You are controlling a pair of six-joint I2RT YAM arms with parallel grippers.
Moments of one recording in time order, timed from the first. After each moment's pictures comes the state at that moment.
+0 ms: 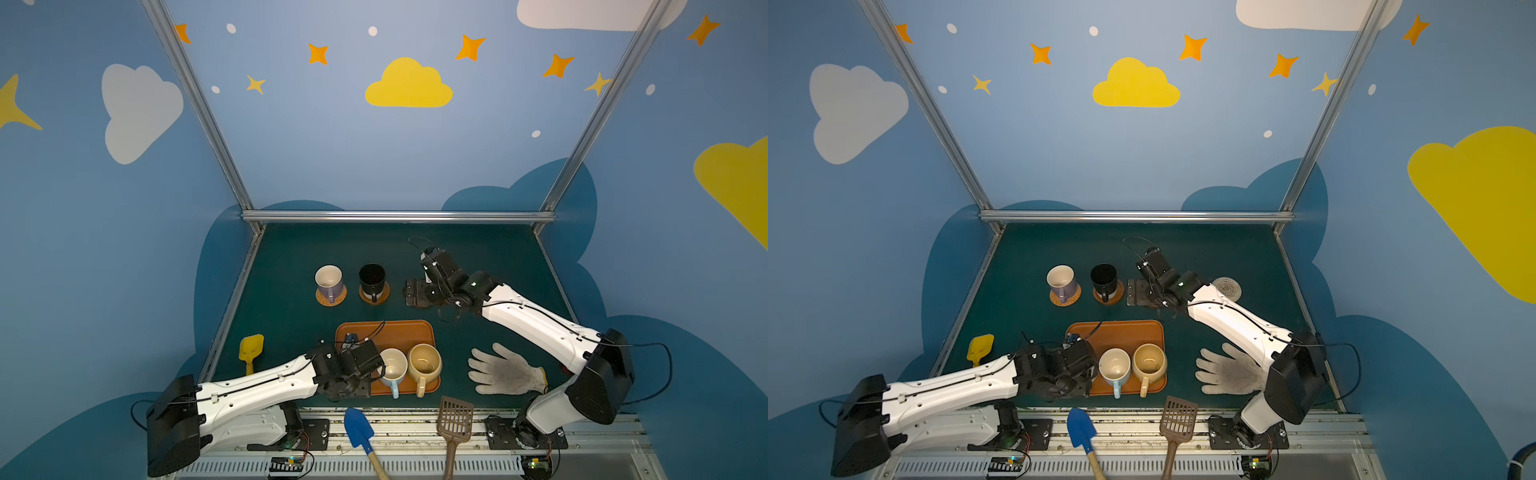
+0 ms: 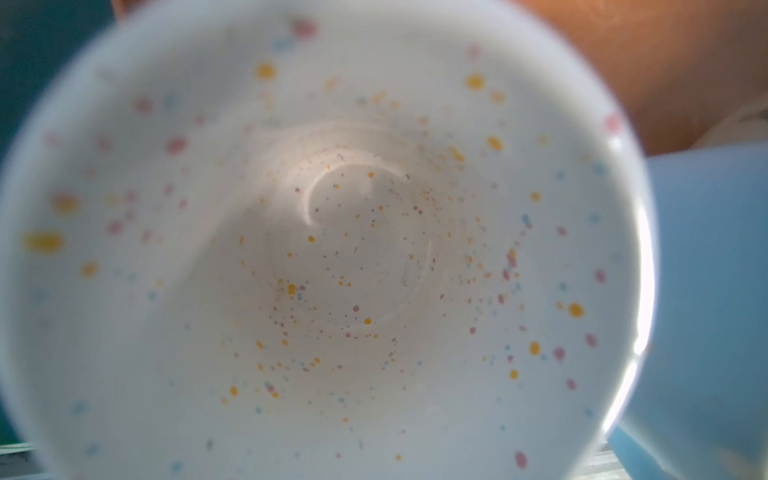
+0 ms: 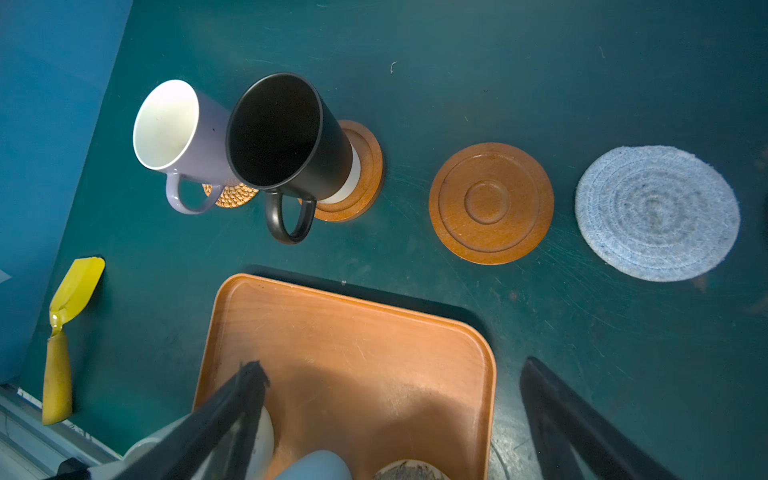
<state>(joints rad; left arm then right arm) -1.07 1.11 0.69 -0.95 -0.08 -1.08 0.81 1.54 1.32 -0.67 0.12 0.59</state>
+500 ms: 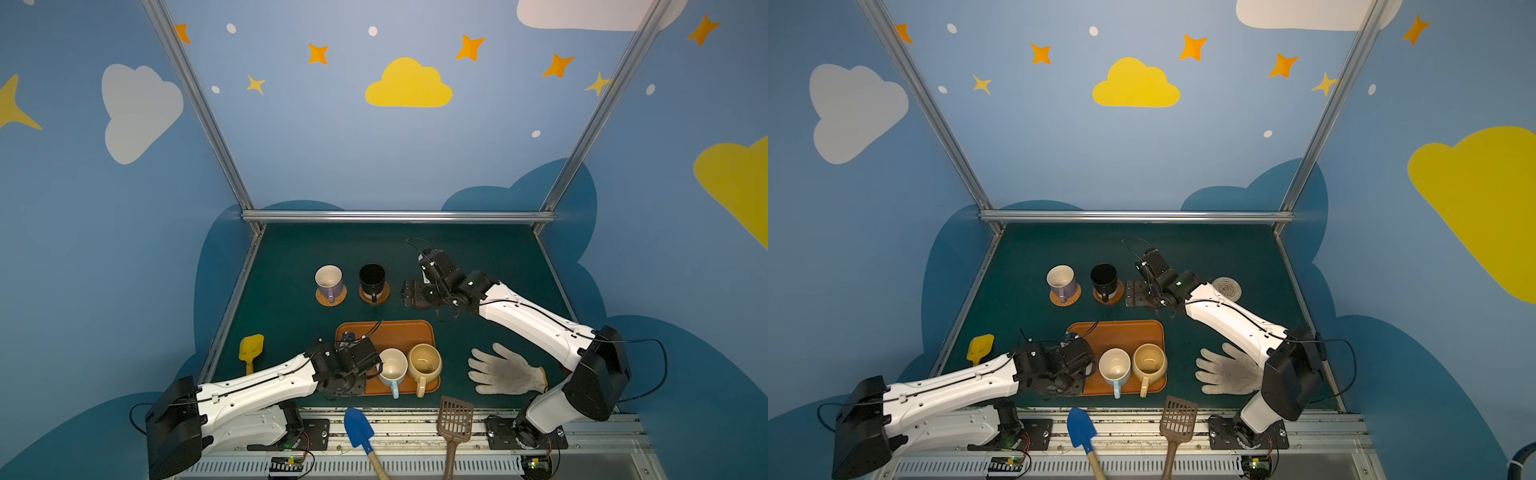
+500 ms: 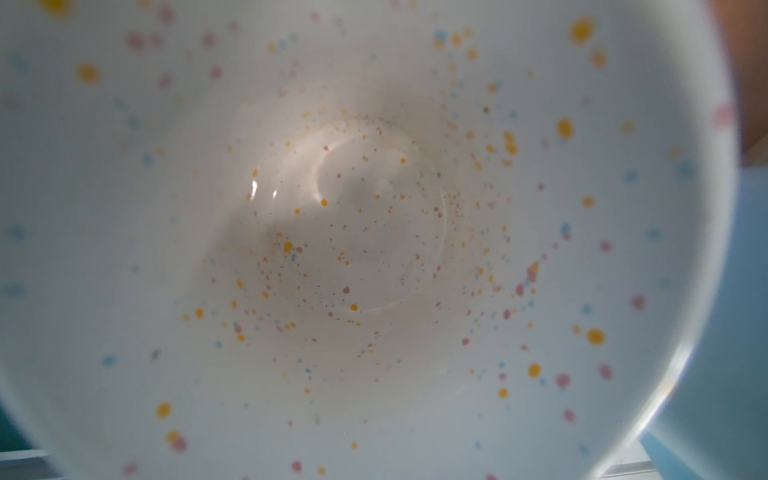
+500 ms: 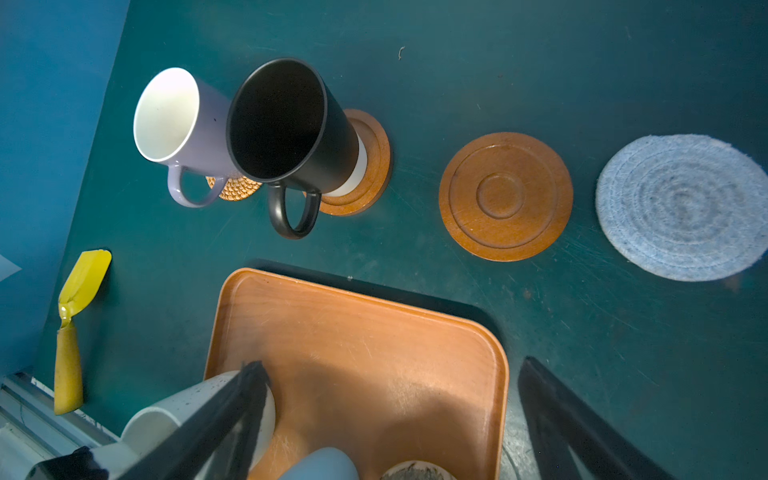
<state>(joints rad) -1.03 1.09 0.68 -0.97 -0.11 -1.02 0.81 1.57 1.32 -0.66 0.08 0.59</state>
